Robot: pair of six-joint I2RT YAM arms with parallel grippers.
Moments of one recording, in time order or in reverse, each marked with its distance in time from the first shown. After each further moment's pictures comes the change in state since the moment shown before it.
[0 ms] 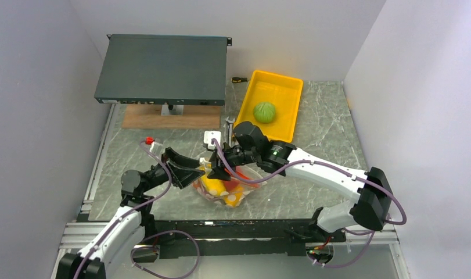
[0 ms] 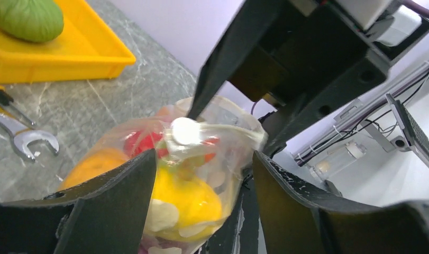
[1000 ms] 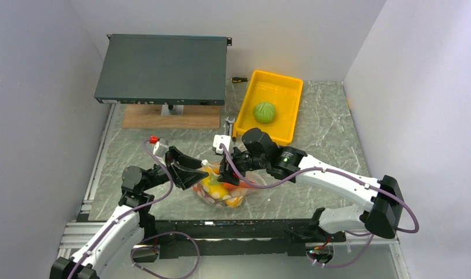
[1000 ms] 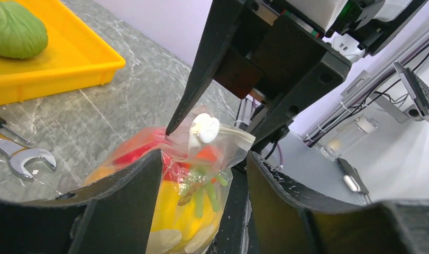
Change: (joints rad) left arm -0.084 -0.089 0.077 -0.176 -0.005 0.158; right arm 0.010 -0.121 -0.094 -0.069 0.137 0.029
